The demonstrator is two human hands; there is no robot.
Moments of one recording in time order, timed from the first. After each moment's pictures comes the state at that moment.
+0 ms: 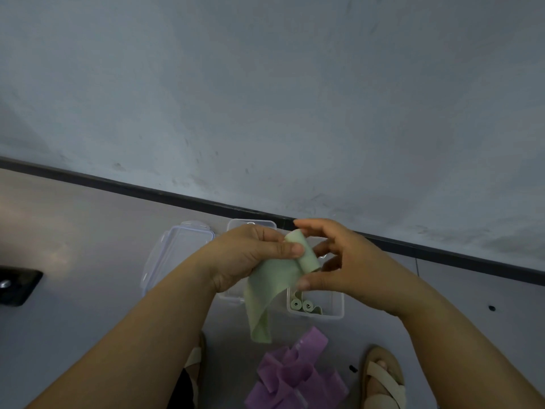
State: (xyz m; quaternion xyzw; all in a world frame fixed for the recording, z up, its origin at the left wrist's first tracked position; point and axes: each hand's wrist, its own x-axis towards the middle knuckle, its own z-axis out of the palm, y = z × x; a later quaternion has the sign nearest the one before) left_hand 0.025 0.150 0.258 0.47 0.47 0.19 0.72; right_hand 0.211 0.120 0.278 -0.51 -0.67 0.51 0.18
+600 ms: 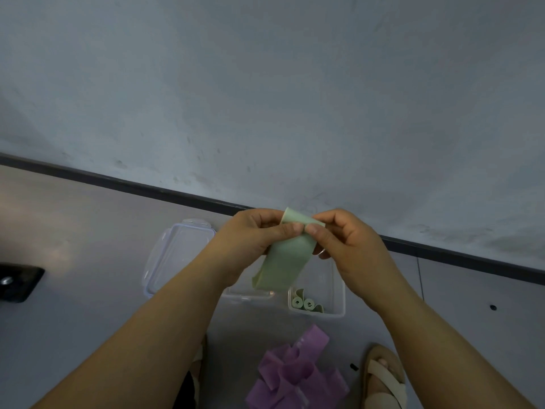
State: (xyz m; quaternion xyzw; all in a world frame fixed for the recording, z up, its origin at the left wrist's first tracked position) left_hand 0.031 0.149 0.257 0.47 0.50 0.31 0.66; right_hand 0.194 0.125 0.265 -0.58 -0.55 0.48 0.37
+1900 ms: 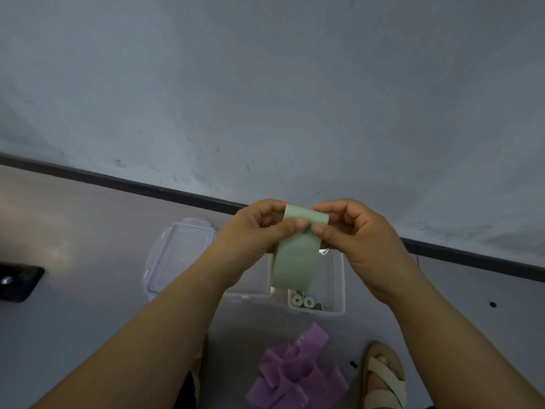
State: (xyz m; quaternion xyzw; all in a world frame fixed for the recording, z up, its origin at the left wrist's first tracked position) left_hand 0.037 0.147 0.258 0.48 0.47 0.36 0.65; right_hand 0.204 0.128 0.268 -0.52 -0.49 0.53 0.45
